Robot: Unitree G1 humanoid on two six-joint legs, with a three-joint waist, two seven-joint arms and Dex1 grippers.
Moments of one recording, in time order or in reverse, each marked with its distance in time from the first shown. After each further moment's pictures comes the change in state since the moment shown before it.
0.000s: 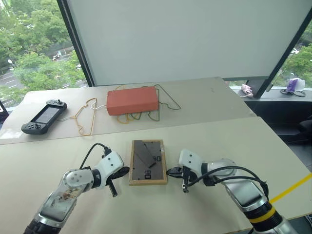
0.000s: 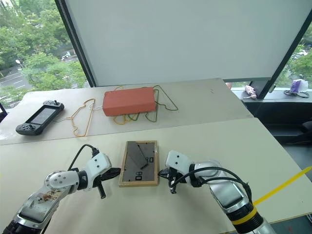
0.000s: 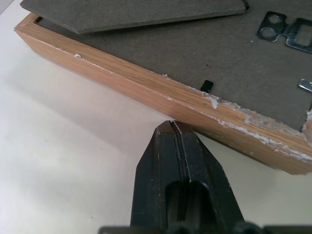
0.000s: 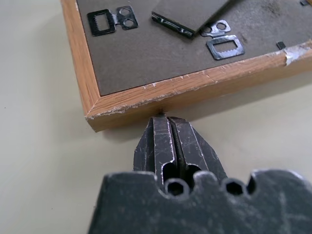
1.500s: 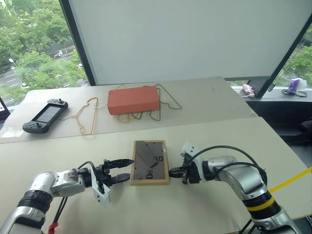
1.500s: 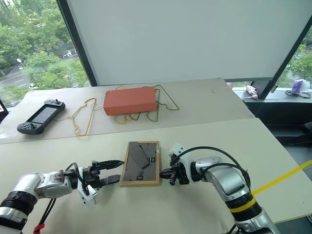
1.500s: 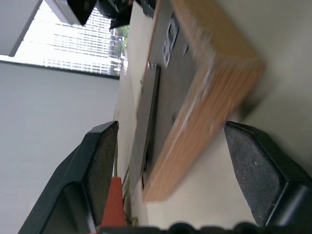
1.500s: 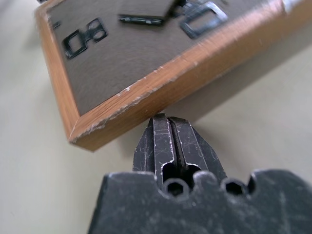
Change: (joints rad) left arm -0.371 0.093 -0.147 0.913 1.223 -1.829 1.070; right arm -0.140 0.072 -0.032 0.055 0.258 0.419 -0.044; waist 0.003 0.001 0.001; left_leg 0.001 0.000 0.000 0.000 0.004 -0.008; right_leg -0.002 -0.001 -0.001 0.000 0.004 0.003
